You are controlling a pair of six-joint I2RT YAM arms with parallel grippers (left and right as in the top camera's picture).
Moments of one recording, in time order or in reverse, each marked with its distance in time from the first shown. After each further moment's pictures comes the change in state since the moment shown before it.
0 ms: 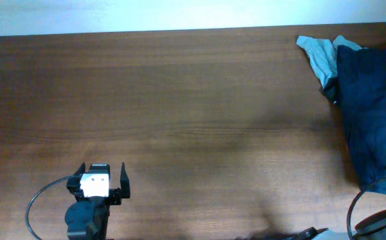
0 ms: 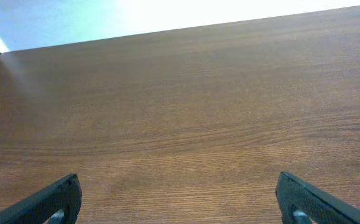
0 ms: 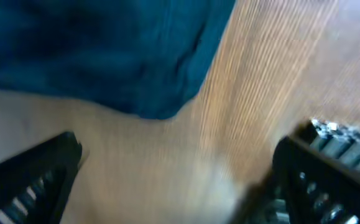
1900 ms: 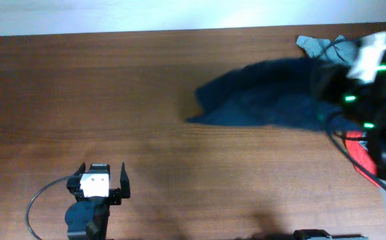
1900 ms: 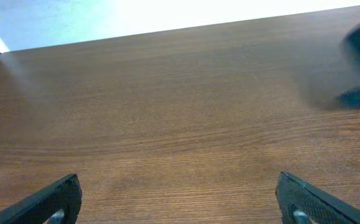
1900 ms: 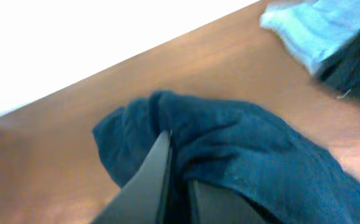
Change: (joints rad) left arm 0.000 0.000 0.000 0.000 0.000 0.000; right arm 1.085 -0.425 0.454 0.149 0.081 0.041
